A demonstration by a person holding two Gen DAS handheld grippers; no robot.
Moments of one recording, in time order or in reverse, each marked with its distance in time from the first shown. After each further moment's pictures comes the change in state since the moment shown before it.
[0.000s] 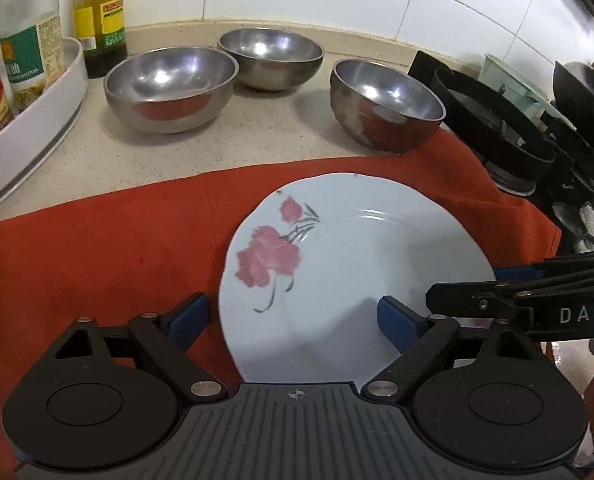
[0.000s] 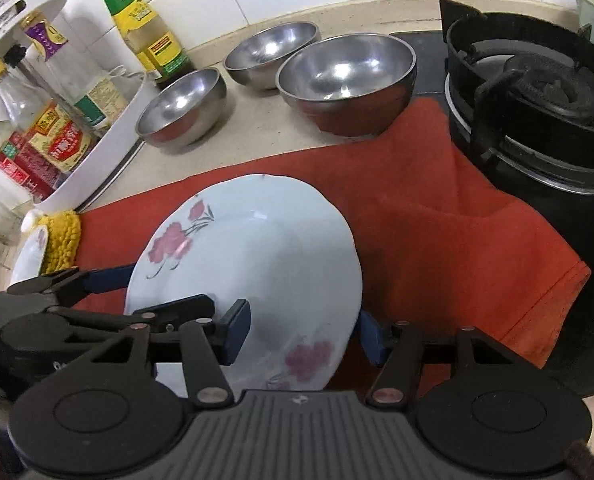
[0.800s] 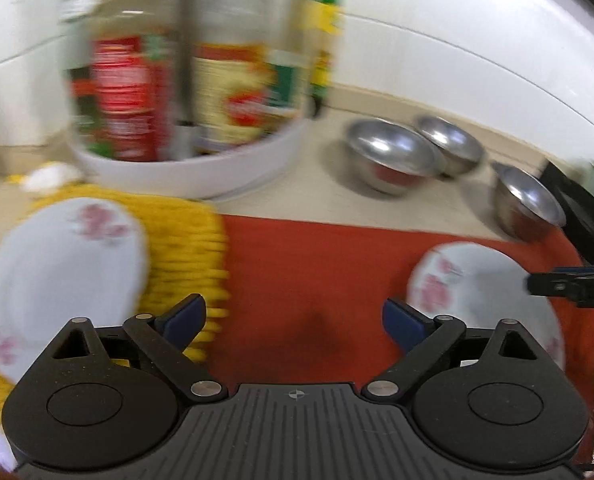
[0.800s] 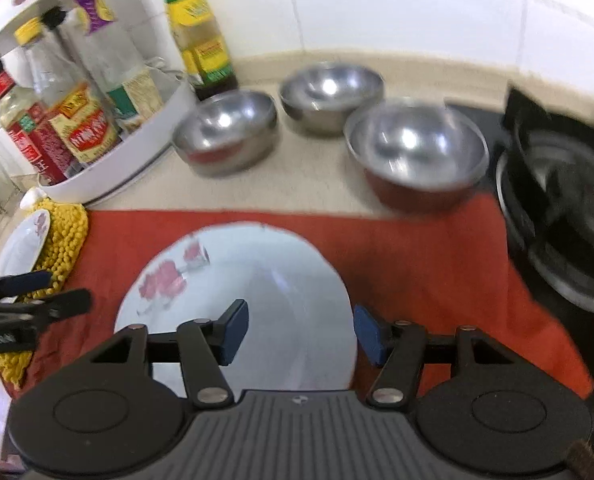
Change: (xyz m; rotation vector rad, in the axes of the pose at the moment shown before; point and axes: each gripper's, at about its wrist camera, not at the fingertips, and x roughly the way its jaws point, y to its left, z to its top) left arm -0.100 0.101 -0.029 -0.263 -0.174 0.307; right arm 0.005 0.046 0.034 -0.222 -0.075 -0.045
